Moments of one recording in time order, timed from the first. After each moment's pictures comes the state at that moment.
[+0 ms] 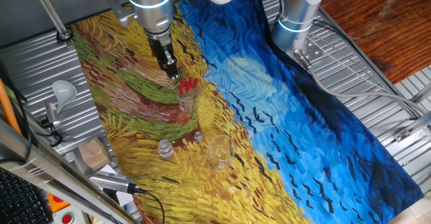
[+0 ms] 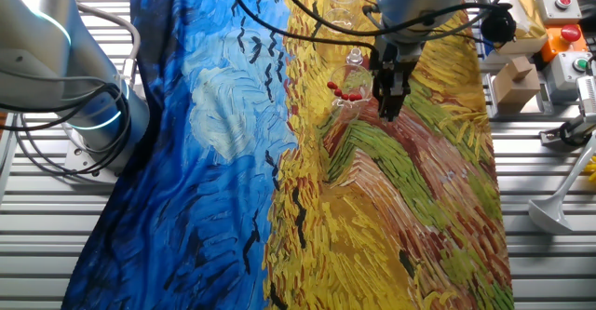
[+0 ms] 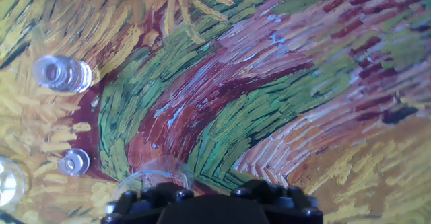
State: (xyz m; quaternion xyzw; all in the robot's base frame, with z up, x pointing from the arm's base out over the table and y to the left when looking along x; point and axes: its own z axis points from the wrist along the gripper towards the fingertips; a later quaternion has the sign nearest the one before) arm 0.499 -0.001 0.168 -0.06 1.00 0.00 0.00
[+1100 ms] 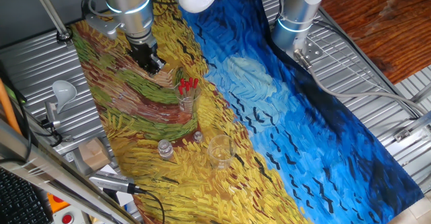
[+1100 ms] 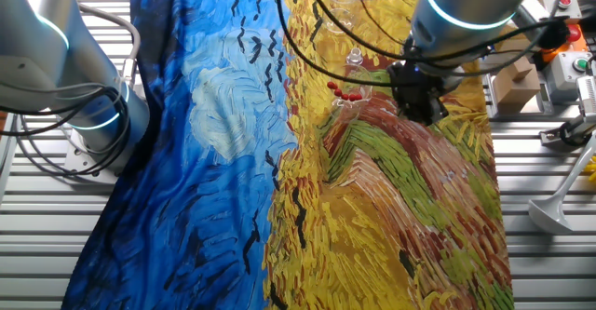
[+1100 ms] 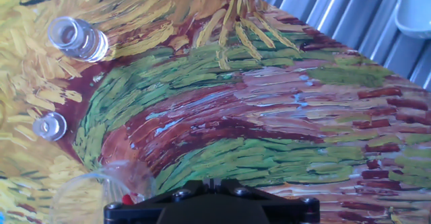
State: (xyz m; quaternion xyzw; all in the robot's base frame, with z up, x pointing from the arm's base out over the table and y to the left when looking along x) arm 0.542 -0.024 0.144 -0.25 0.97 0.01 0.00
